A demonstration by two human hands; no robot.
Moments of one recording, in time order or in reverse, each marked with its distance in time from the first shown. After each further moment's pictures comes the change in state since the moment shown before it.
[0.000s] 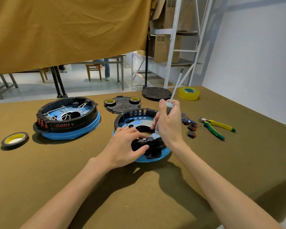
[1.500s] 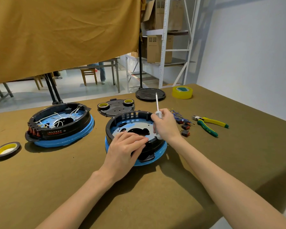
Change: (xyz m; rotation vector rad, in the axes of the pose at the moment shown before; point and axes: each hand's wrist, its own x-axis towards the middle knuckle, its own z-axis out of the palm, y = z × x) left_hand -0.010 0.027 0.018 0.061 0.225 0.159; right_hand 0.024 0.037 -0.035 -0.300 -0.093 0.284
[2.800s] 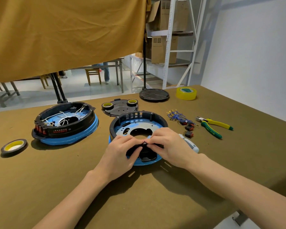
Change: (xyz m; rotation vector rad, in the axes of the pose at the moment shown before) left_hand -0.008 -0.007 -0.022 -0.119 -0.045 -0.031; right_hand -0.052 0.010 -0.028 -0.697 -0.382 -0.791
